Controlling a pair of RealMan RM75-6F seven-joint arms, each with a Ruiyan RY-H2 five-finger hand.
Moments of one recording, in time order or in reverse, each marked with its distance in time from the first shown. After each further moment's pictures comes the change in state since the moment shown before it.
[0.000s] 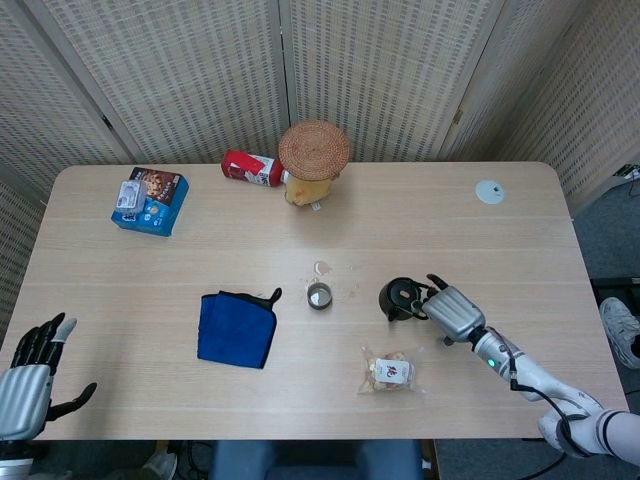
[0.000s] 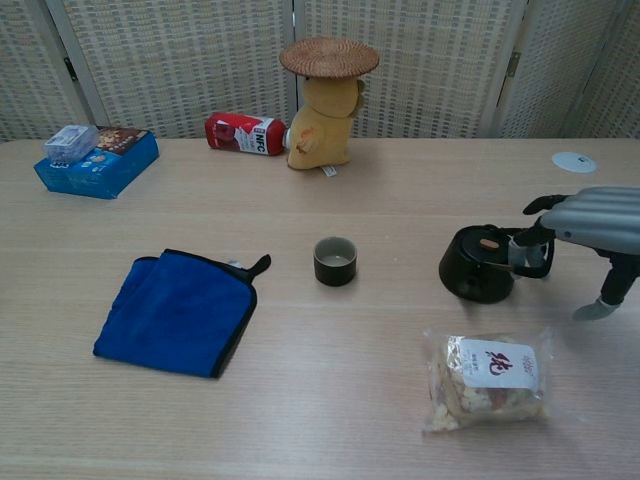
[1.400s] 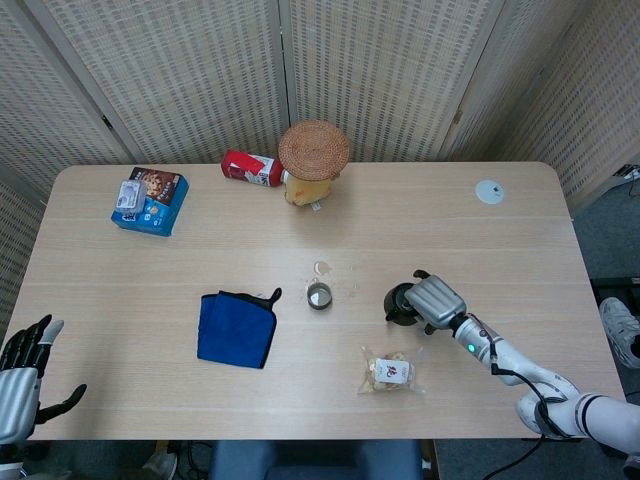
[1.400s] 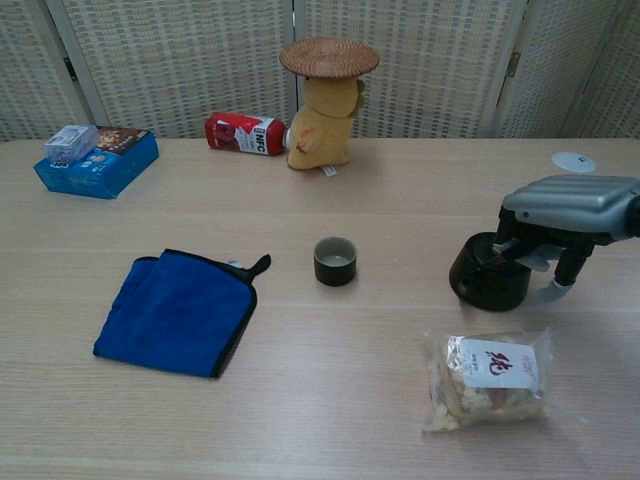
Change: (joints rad) left arm 0.018 0.014 -0.003 0.012 -0.009 0.020 -0.022; right arm 0.063 -0.031 0.083 -0.011 0.061 -0.097 0.036
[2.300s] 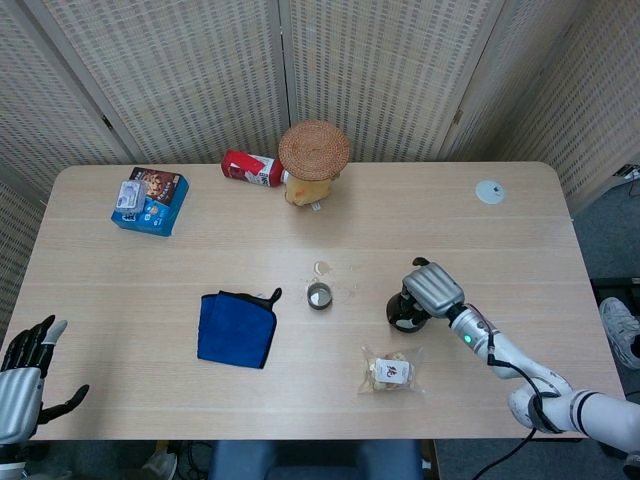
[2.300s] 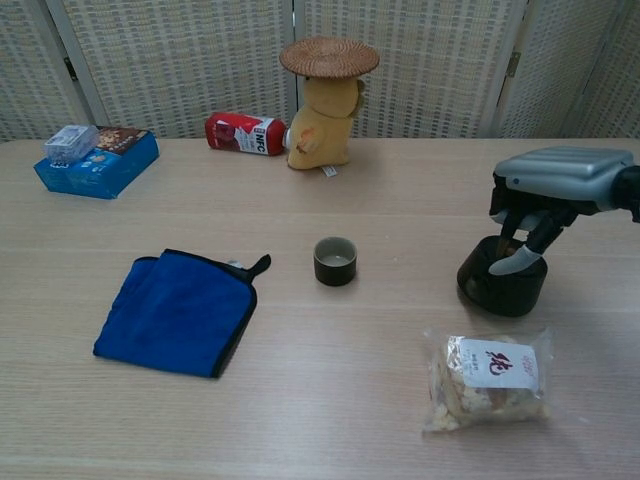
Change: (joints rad) left arm -0.002 0.001 0.000 -0.011 0.003 -0.010 0.009; right arm 0.002 -0.003 0.050 -0.025 0.082 0.036 -0.041
